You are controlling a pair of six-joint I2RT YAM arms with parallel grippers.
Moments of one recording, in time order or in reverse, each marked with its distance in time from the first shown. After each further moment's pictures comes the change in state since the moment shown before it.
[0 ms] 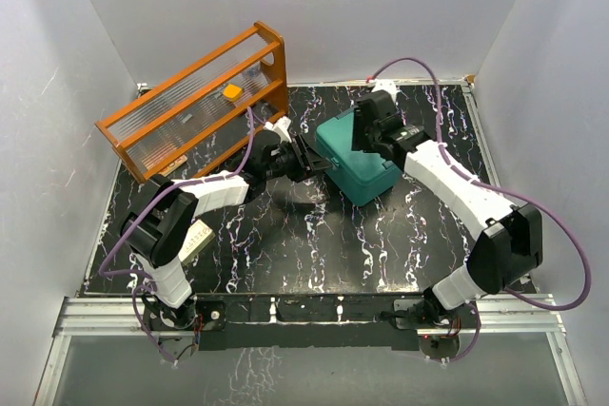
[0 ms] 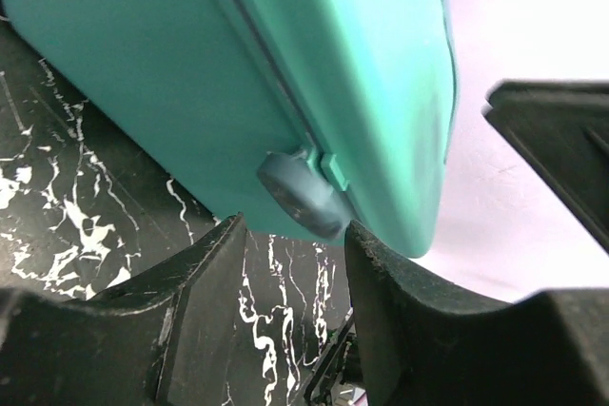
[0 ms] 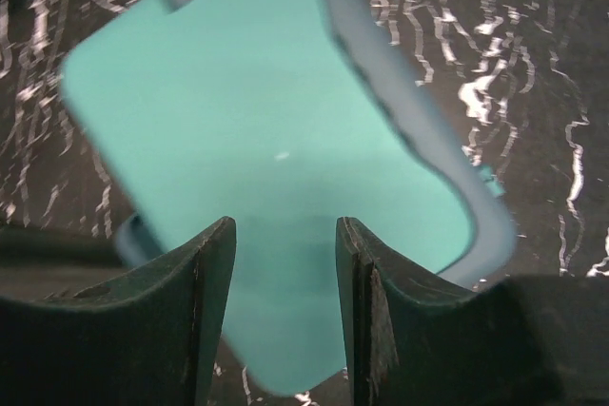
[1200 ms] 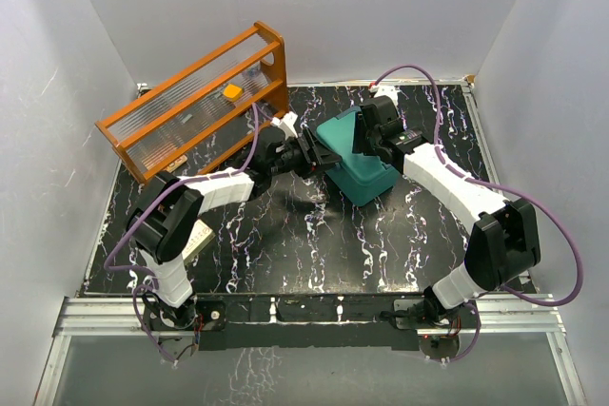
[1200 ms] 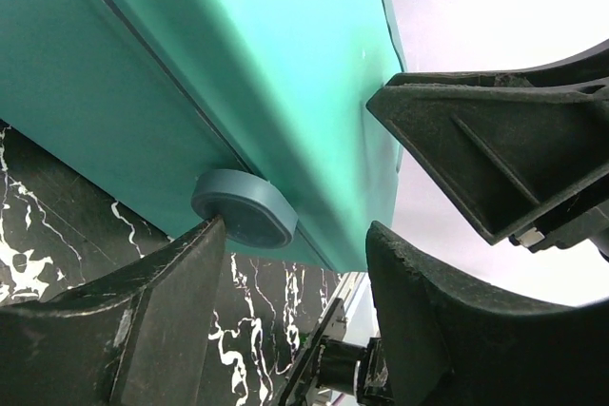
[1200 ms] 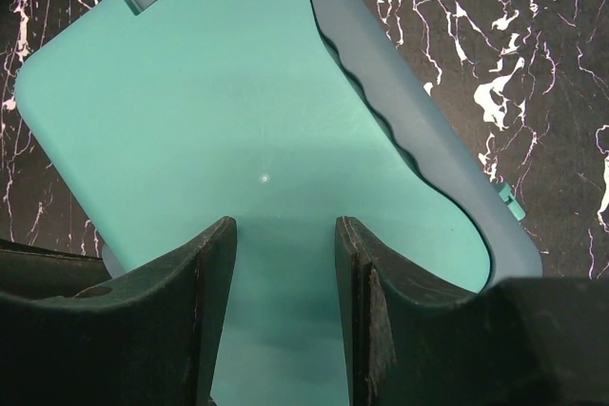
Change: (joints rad) left arm -0.017 0.041 0.051 0.077 0.045 -0.051; right arm -0.079 0.022 -0.098 0.116 -0.050 0.013
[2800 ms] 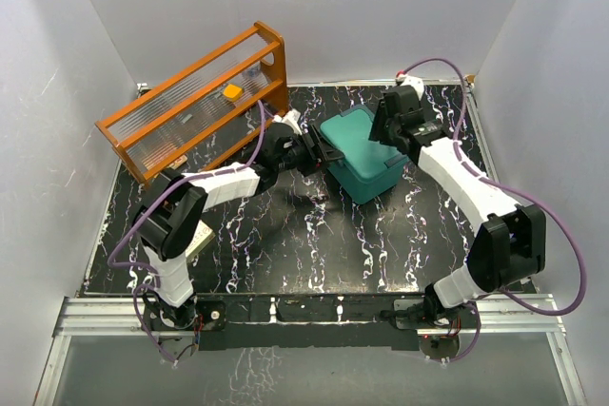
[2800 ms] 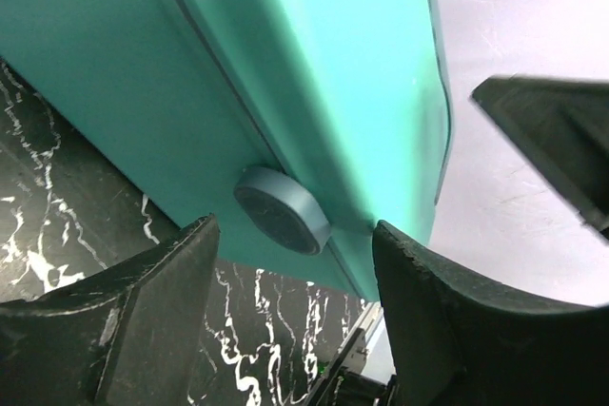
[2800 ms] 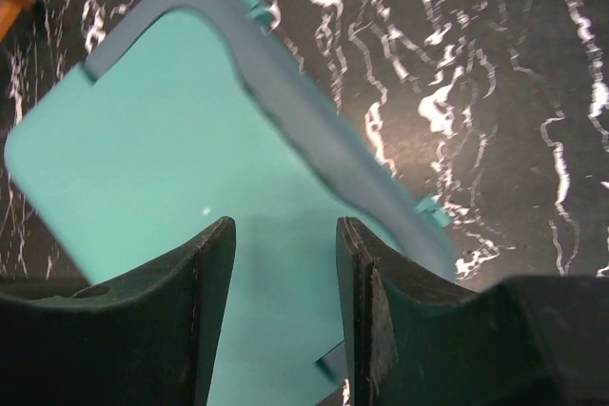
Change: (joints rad) left arm -0.021 0.045 0.090 -0.117 -0.111 0.022; right arm -0.098 -0.026 0.027 -0.019 -0.019 0.046
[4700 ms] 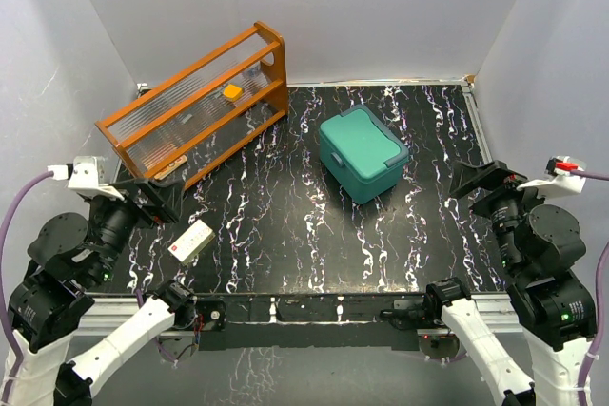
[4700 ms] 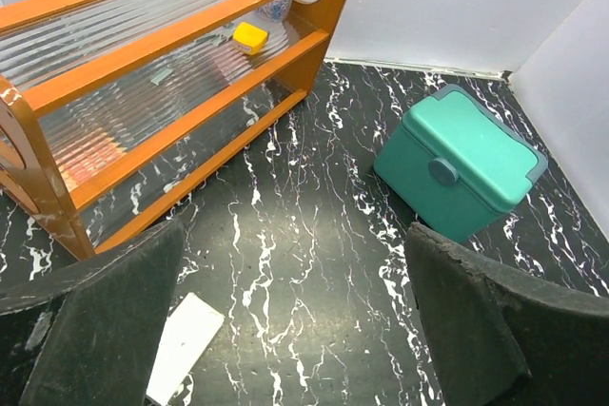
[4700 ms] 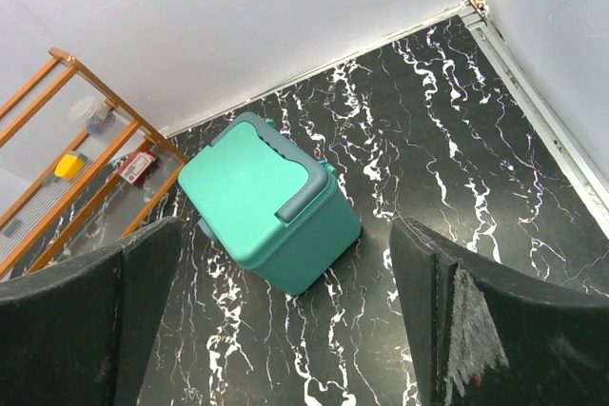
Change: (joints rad) left arm 0.028 -1.352 0.160 -1.246 -0.702 0.753; right arm -0.114 -1.043 -0.119 -0.295 0.057 0.024
